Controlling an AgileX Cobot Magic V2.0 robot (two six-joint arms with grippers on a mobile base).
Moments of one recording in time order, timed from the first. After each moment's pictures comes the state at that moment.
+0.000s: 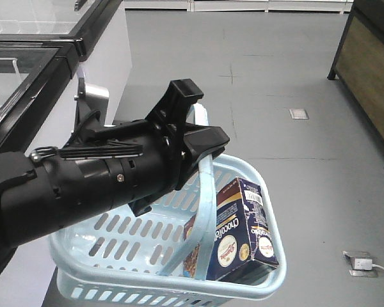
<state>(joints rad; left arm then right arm) -0.86 1.28 -0.98 -1.75 0.02 0.34 -0.06 -0.01 0.03 -0.02 0.17 -0.06</state>
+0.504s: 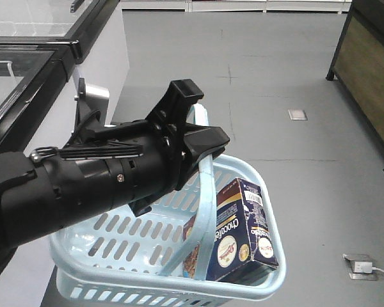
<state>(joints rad) -0.86 1.28 -0.98 -1.75 0.02 0.34 -0.06 -0.01 0.03 -0.02 0.17 -0.06</state>
